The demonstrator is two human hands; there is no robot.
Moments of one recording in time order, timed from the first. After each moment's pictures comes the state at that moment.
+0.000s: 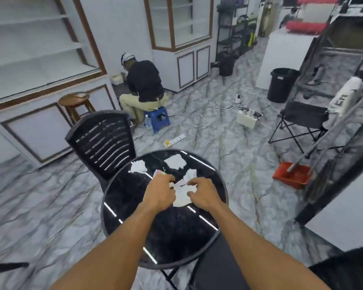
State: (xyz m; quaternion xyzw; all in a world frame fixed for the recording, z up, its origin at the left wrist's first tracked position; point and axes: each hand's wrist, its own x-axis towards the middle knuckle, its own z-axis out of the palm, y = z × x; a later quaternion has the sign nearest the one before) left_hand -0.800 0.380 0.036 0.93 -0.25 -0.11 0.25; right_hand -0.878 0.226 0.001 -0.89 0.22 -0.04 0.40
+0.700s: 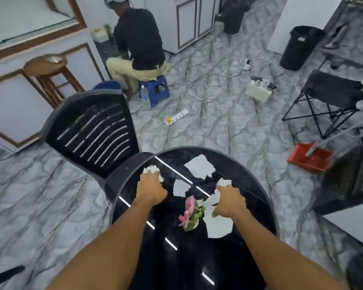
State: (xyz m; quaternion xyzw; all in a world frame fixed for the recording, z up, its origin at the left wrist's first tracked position) left_hand -0.526 0.404 -0.085 0.94 -0.18 -0.22 0.17; right_hand -0.689 0.205 -0.093 -0.89 0.35 0.23 0.21
